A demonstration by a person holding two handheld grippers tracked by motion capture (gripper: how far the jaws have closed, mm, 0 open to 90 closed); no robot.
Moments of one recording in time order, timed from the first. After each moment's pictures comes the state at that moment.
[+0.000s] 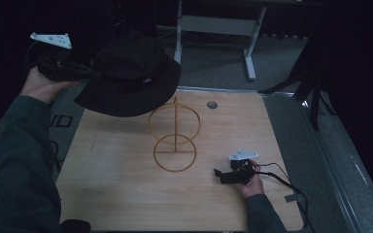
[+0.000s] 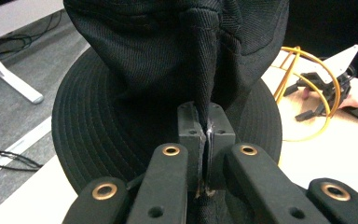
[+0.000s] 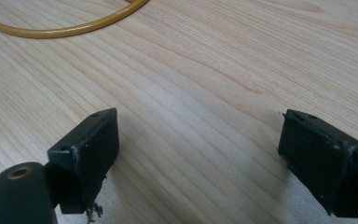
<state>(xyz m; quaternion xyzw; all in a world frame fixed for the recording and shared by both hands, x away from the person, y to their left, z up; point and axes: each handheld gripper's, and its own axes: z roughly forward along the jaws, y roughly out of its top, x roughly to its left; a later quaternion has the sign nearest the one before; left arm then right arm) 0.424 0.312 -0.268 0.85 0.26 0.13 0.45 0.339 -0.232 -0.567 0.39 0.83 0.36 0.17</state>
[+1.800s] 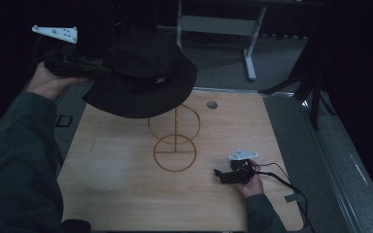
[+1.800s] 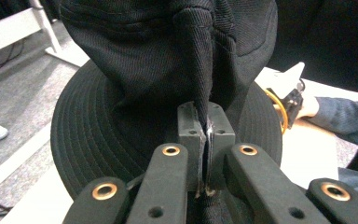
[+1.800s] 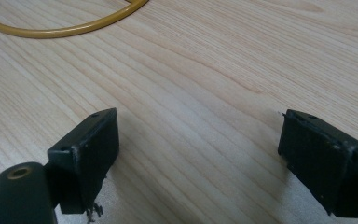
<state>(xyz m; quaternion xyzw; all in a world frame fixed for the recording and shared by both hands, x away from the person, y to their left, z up) 0.417 0.284 -0.247 0.85 0.19 0.10 0.48 0.339 -0.232 -0.567 0.38 0.83 0.36 0.17</state>
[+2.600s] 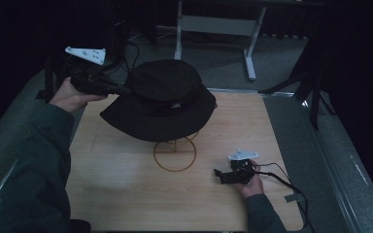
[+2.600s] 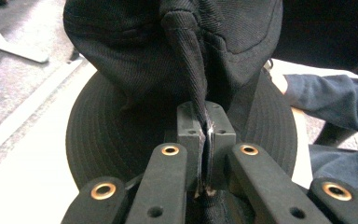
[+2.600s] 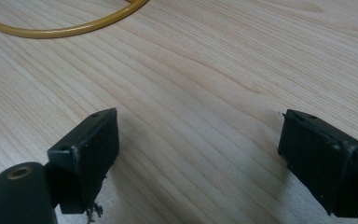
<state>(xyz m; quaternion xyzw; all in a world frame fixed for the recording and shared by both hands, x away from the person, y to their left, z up) 0.414 0.240 -0.285 0.87 0.14 0.04 0.47 0.339 -0.232 -0.567 0.38 0.83 0.36 0.17</state>
